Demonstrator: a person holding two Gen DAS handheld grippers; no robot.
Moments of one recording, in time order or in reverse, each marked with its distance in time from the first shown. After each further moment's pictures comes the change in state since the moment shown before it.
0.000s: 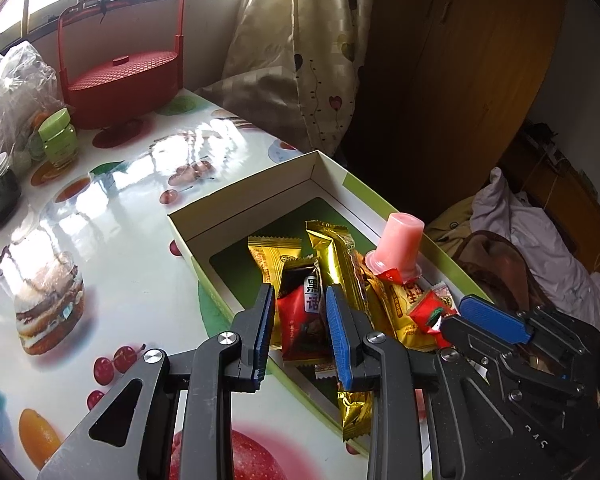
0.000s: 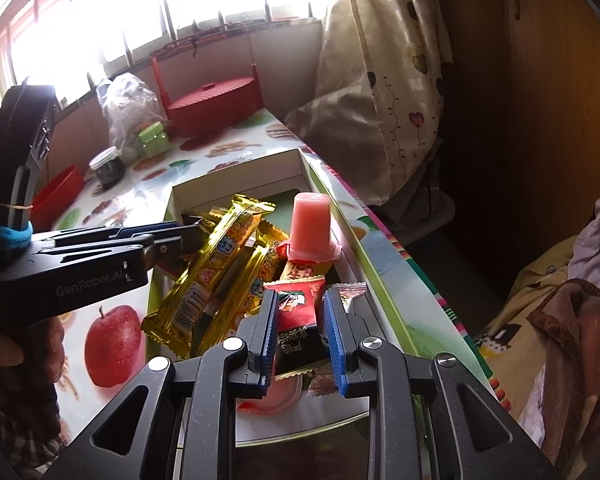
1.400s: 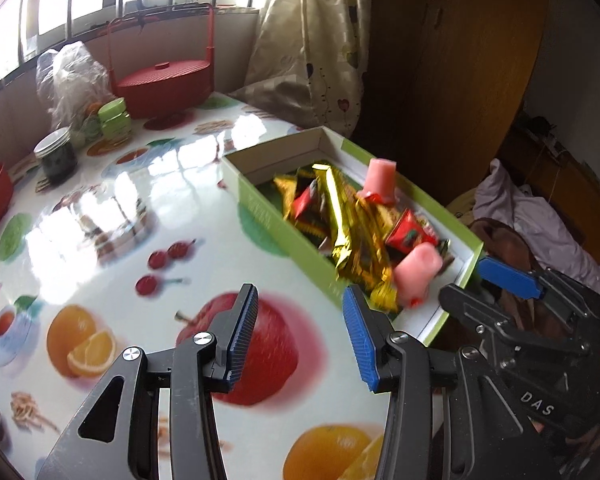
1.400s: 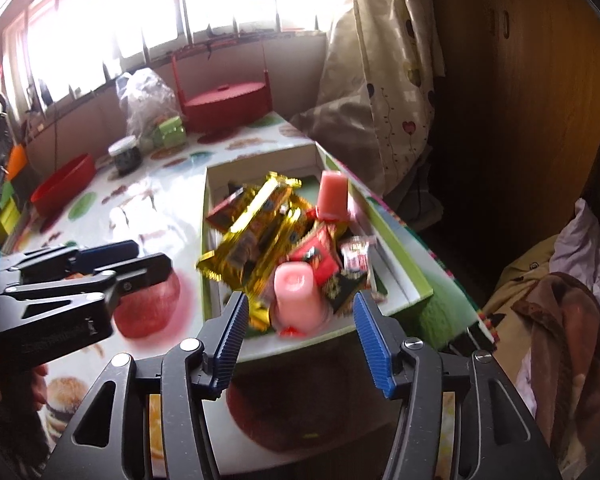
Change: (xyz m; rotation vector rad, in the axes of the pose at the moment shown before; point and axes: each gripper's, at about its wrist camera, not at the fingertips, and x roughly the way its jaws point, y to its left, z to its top) left arm -0.074 -0.009 -0.077 0.001 -0.047 0.083; right arm -0.050 0.034 -0.042 -0.032 -0.024 -0.056
